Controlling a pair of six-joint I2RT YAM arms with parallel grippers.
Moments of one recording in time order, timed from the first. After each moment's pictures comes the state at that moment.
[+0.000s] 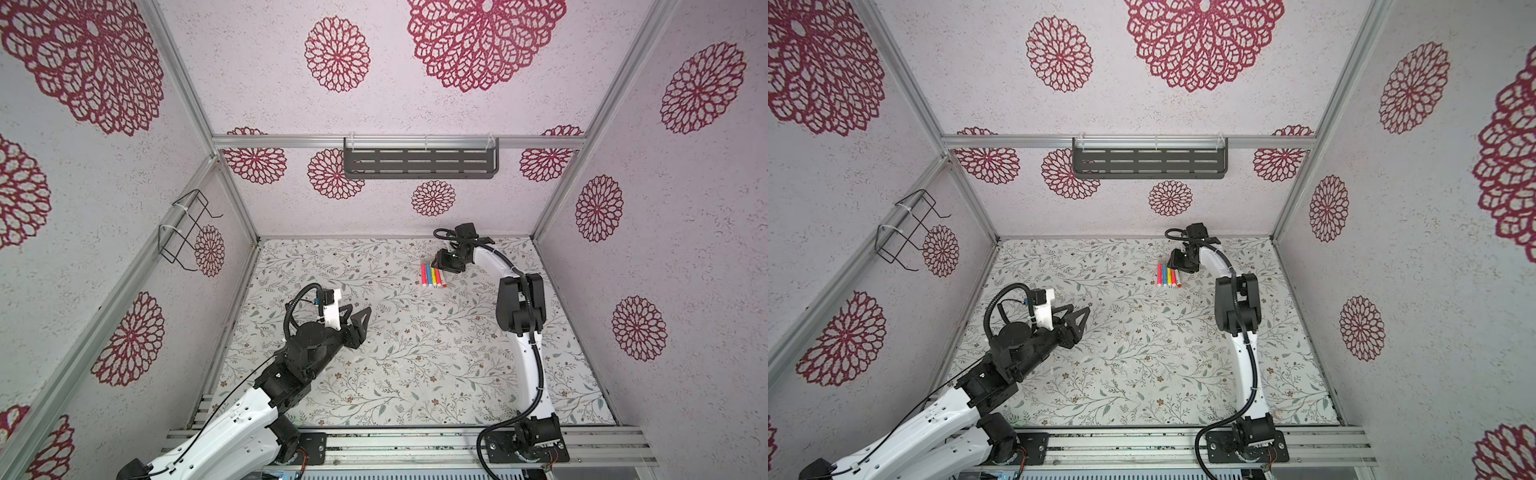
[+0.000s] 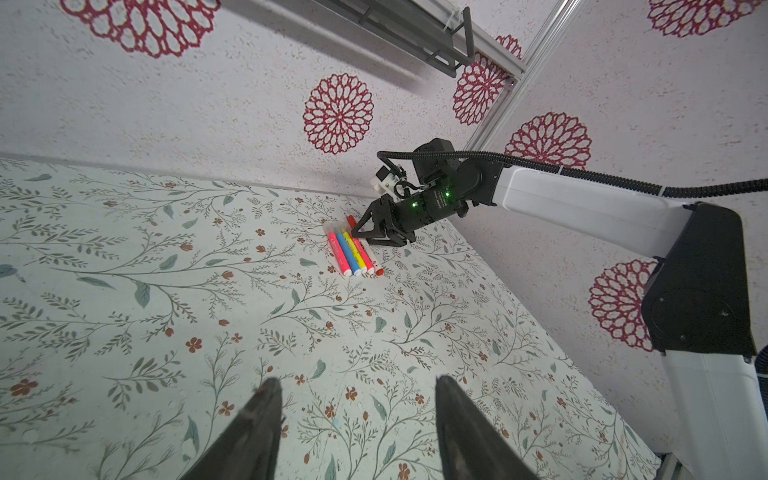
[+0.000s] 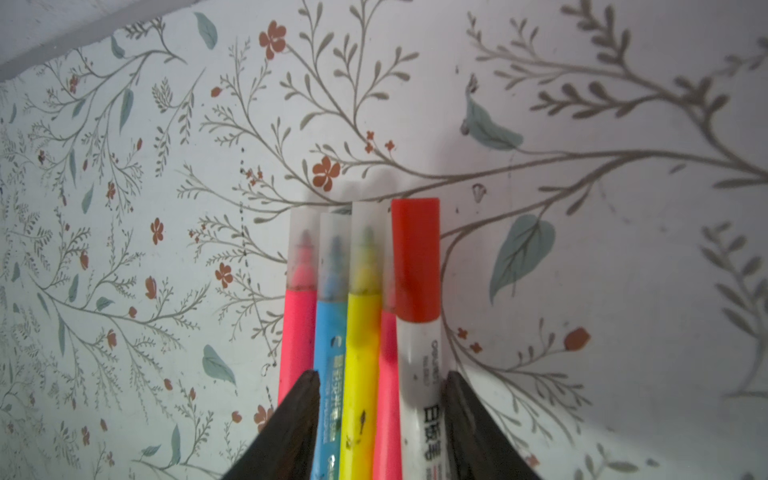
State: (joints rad) left arm -0.70 0.78 0.53 0.07 -0.18 -0.46; right arm 0.21 2.47 2.14 -0.70 -0.35 0.28
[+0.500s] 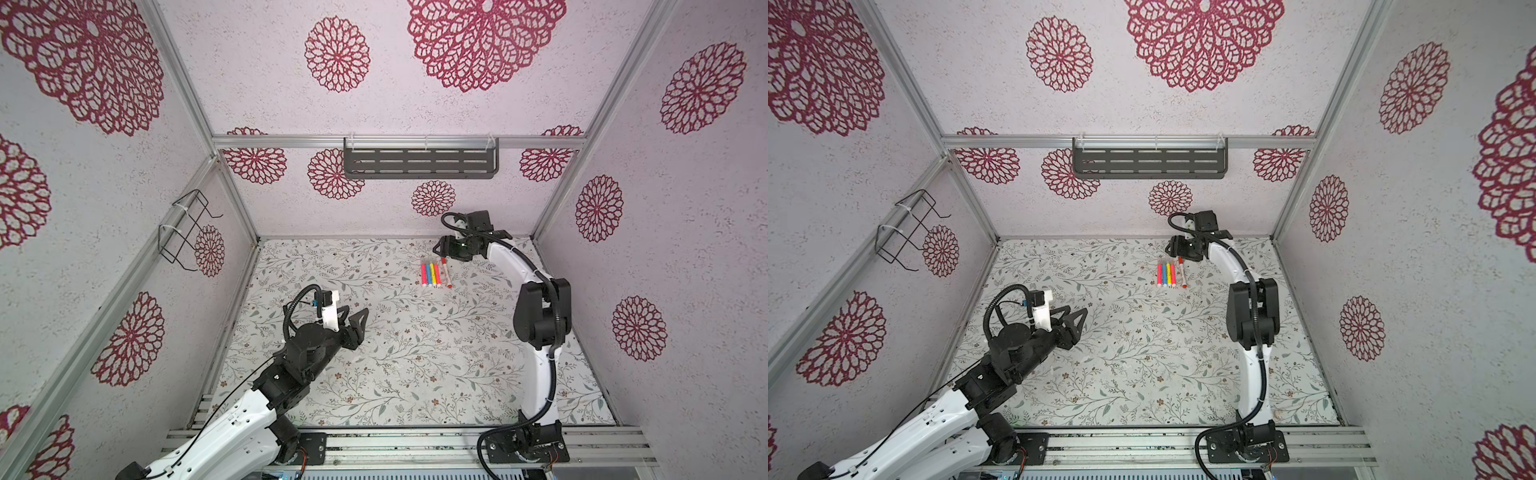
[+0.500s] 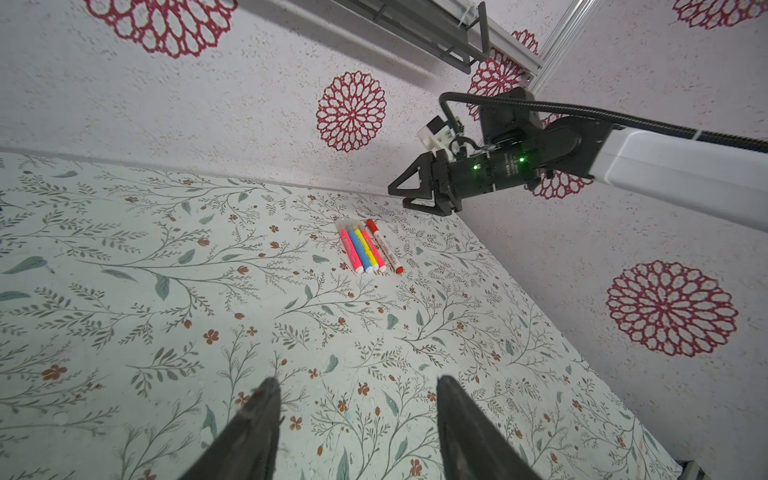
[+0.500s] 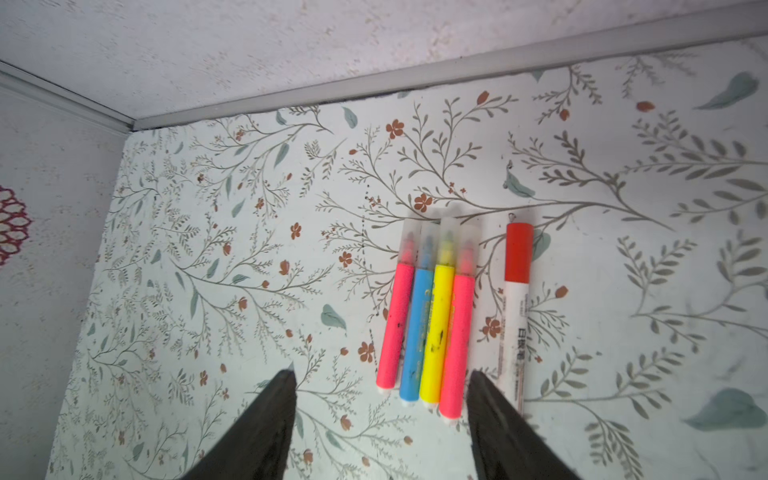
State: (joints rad) left arm -0.70 0.76 0.52 0.04 -0.21 -0.46; right arm 0.20 2.12 1.90 -0.59 -0.38 0.28
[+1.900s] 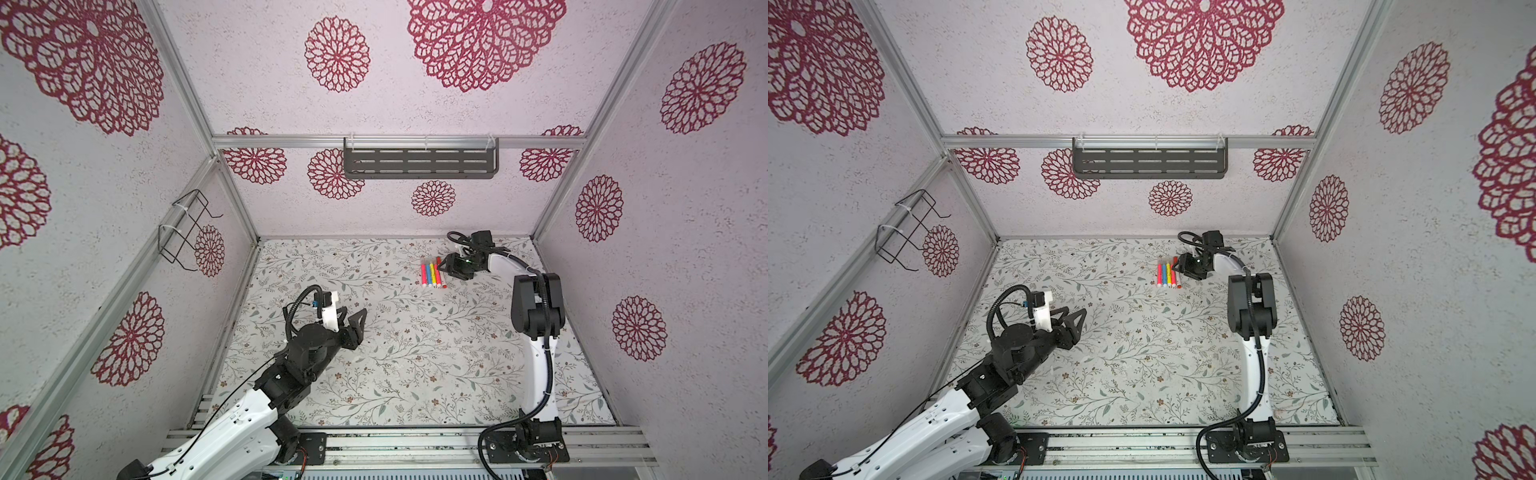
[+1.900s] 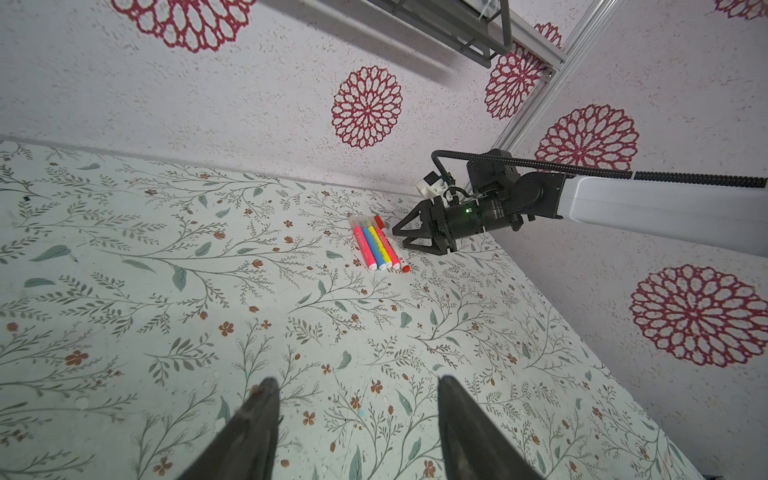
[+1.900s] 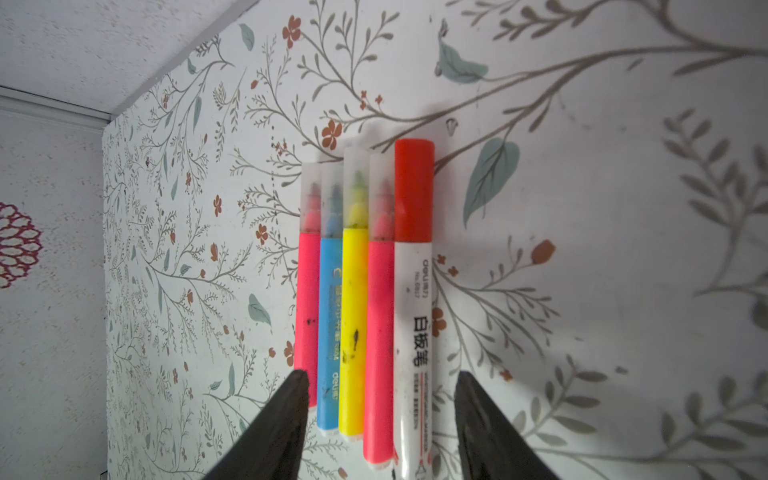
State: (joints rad) left arm -0.70 0.77 0.51 0.04 -0.25 -0.46; right arm 0.14 2.34 1.85 -0.50 -0.54 0.35
